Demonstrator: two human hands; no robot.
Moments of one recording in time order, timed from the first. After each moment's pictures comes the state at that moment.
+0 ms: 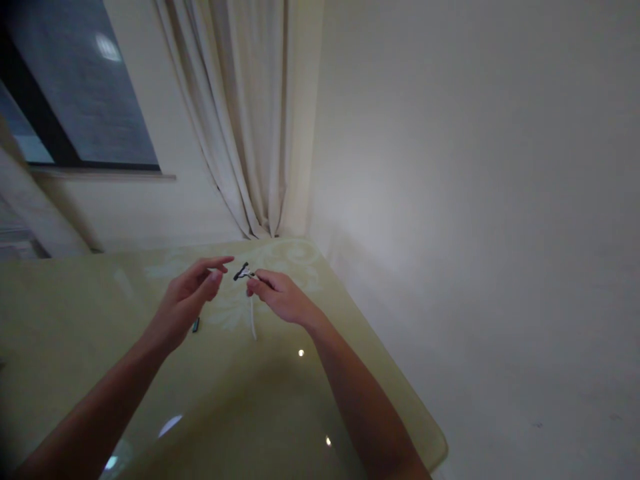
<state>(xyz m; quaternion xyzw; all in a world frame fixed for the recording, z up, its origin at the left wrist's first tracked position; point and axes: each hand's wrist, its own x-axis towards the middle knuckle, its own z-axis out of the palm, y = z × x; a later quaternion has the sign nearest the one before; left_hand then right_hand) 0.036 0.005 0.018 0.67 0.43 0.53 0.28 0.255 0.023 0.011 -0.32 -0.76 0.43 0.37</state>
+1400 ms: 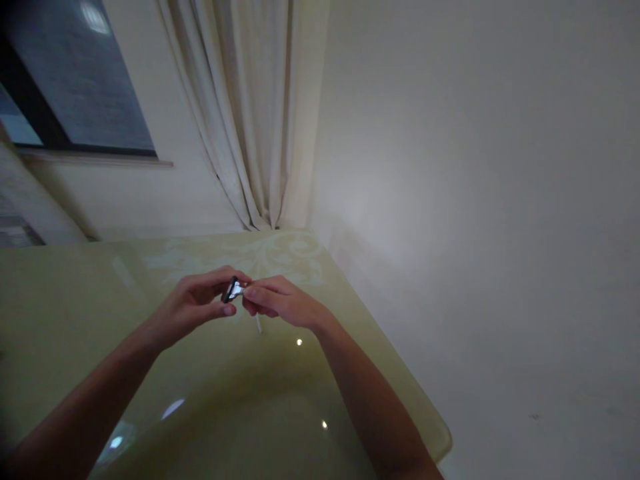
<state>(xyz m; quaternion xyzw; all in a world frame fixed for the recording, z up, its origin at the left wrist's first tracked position) 0.026 0.002 0.018 0.74 0.28 0.43 0.44 0.257 0.003 0.023 -0.22 -0.73 0.57 0.31</state>
